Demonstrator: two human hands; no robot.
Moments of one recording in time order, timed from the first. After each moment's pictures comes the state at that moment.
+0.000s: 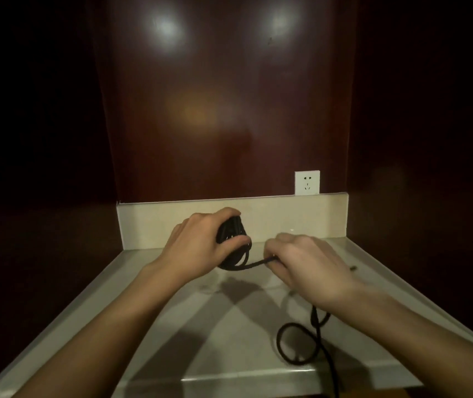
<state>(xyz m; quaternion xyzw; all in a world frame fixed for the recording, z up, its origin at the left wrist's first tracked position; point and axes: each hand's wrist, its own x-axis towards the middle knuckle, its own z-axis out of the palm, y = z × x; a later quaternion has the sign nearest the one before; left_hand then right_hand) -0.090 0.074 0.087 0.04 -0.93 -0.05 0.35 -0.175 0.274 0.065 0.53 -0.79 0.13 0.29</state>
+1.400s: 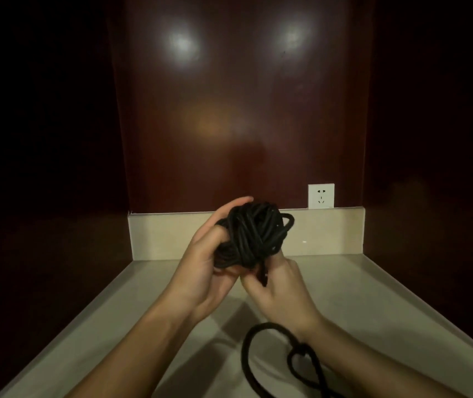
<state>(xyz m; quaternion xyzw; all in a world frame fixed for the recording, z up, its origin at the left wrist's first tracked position) -0.069 0.119 0.097 -0.14 -0.53 -0.79 0.26 -0.168 0.210 0.036 0.50 -0.66 0.53 0.21</state>
